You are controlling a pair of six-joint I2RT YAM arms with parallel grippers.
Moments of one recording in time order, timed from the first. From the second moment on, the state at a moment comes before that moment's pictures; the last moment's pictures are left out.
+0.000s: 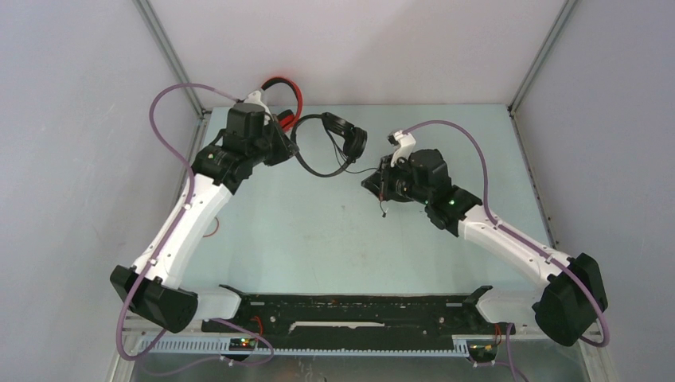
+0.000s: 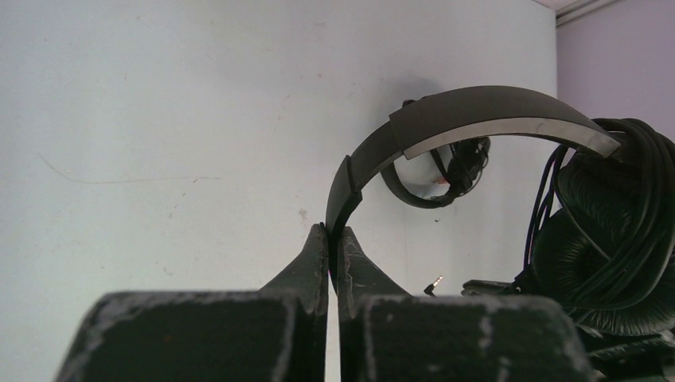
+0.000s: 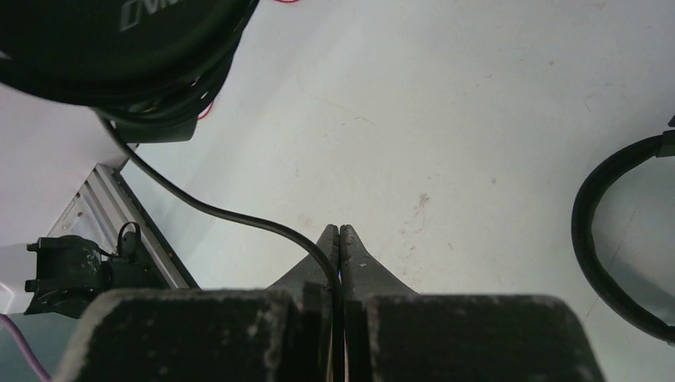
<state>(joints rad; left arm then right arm) -0.39 1.29 1.44 -0.70 -0.01 -0.64 0.64 1.23 0.91 0.00 -0.24 0.41</state>
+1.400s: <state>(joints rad) -0.57 1.31 1.52 -0.88 0.40 -0.01 0.34 1.34 0.73 0.31 -0.95 0.58</state>
